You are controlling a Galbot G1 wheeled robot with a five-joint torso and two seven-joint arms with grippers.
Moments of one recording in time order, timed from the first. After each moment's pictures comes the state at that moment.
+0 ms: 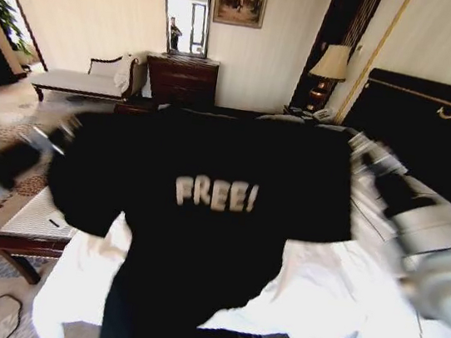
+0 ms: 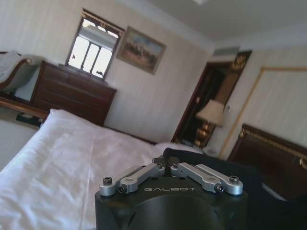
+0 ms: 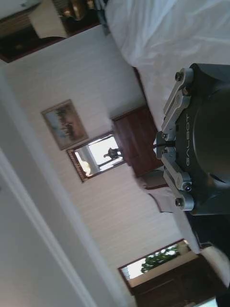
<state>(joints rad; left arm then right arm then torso) 1.36 -0.81 -1.12 -2.50 -1.64 0.60 -0.42 -1.21 0.67 0.73 2.50 1.52 -0.27 0.55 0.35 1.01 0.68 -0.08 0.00</state>
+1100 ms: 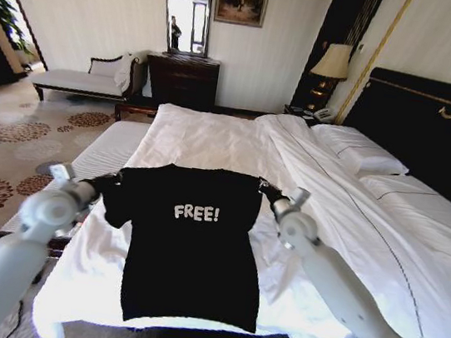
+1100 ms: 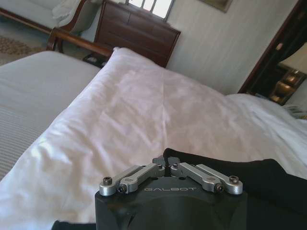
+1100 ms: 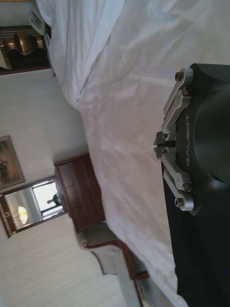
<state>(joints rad) 0.88 -0.93 -0.49 -1.77 -1.19 0.57 -0.34 -0.53 0.99 -0.11 1.53 1.11 -0.20 0.46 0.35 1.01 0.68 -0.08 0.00</state>
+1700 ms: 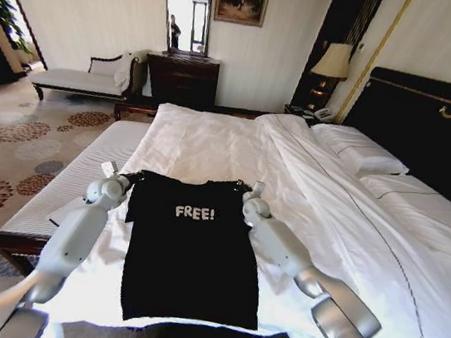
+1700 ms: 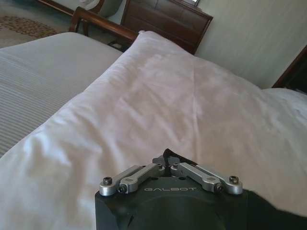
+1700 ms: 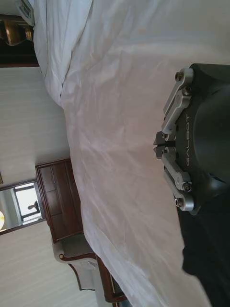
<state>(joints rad) 0.58 -1.08 -0.34 -1.29 -1.02 0.51 -0.29 -0.29 1.29 -0.23 0.95 0.95 -0.10 0.31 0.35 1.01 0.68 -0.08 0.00</state>
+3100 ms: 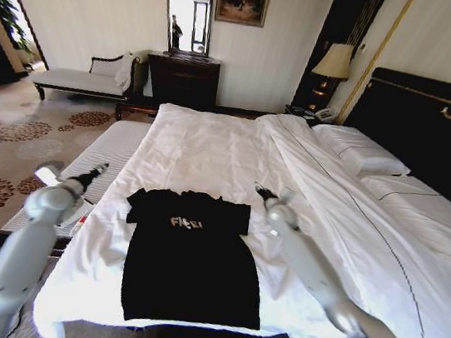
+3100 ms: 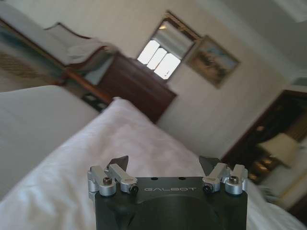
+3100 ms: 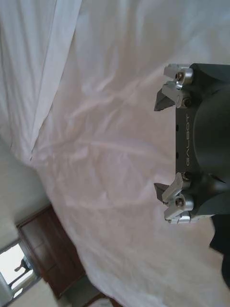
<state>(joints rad) 0.94 -0.96 -0.73 -1.89 -1.39 0.48 -0.37 -0.72 0.96 0.16 1.62 1.37 -0.40 0.63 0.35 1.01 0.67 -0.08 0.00</state>
